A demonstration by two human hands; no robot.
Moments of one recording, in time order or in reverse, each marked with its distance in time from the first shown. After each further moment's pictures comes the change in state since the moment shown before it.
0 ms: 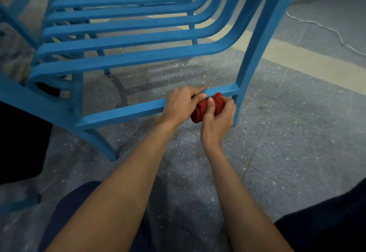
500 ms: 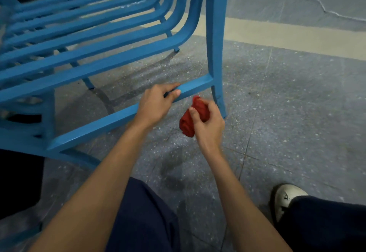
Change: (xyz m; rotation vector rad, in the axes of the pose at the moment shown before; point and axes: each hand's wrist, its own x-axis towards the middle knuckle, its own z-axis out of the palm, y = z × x) left_hand 0.005 0.001 0.004 0.104 -0.039 -0.014; right_hand 0.007 0.040 -0.039 0.030 -0.198 -0.032
